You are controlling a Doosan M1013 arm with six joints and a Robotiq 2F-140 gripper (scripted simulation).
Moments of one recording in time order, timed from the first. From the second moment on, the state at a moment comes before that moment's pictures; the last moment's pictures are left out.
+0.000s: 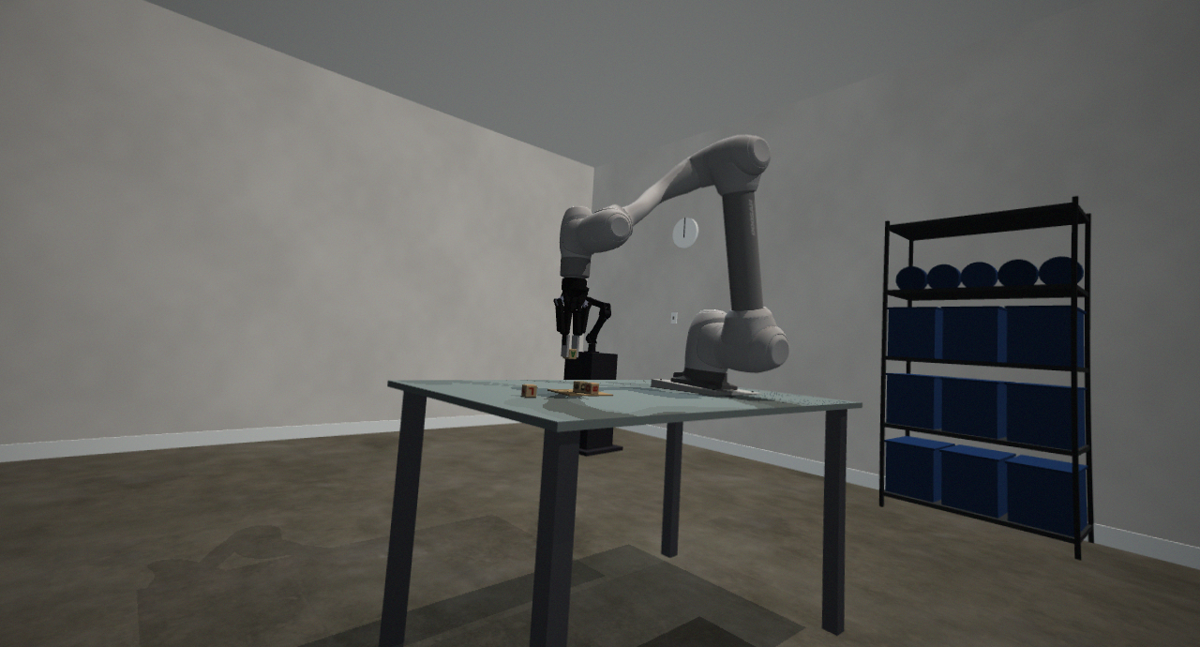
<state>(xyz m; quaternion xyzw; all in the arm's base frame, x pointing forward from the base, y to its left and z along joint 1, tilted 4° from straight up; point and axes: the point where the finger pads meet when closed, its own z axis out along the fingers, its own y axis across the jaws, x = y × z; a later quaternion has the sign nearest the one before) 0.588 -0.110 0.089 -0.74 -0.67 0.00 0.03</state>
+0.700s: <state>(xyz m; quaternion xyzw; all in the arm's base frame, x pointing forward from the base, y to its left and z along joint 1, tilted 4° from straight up) 0.589 -0.109 0.056 -0.74 -0.67 0.00 0.03</state>
